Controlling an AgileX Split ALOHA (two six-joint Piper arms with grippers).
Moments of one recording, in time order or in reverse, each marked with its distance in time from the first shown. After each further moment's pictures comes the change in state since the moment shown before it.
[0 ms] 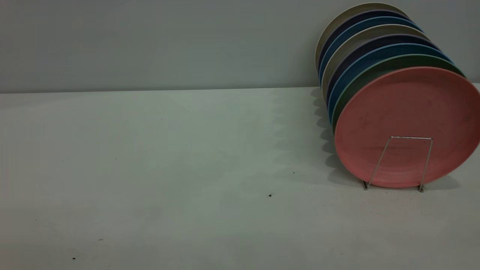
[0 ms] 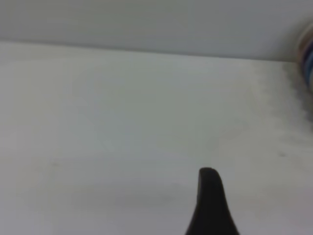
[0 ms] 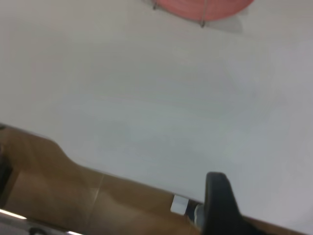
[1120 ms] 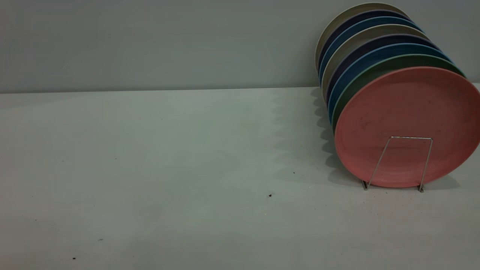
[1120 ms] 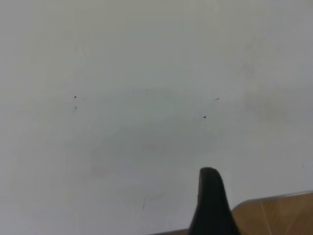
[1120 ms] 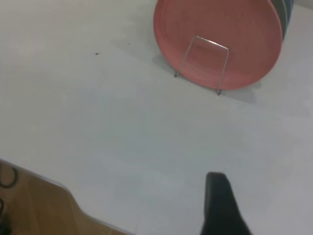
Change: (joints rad) left arm -0.203 -0.039 0.298 0.185 -0.030 0.037; right arm 0.093 -0.227 0.085 0.019 -0.094 0.015
